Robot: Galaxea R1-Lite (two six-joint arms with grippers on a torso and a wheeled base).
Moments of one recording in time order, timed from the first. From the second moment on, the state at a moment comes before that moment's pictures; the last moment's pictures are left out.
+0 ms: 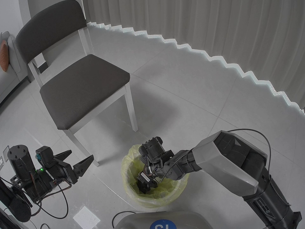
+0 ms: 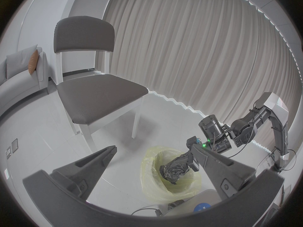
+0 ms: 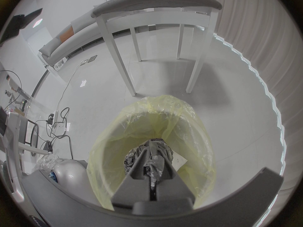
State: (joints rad) left arm -0.23 1.59 -0.02 -1.34 -0.19 -0.18; right arm 0.75 2.68 -1.75 -0.06 -0.09 -0.13
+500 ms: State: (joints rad) left arm -0.23 1.59 -0.02 -1.34 -0.19 -0.18; right arm 0.75 2.69 -1.75 -0.06 -0.09 -0.12
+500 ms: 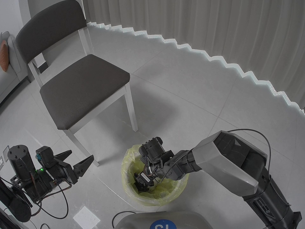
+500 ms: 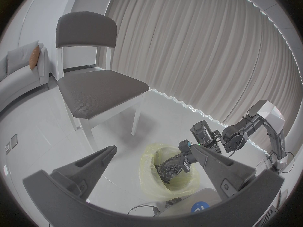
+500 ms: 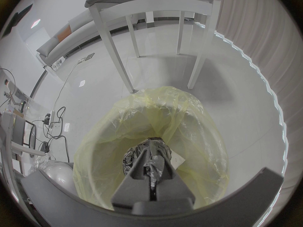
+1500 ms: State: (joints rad) left arm -0.25 1.93 -0.30 -1.31 -0.22 -0.14; right arm 0.65 2.36 -1.50 -0.05 -0.10 -0.11
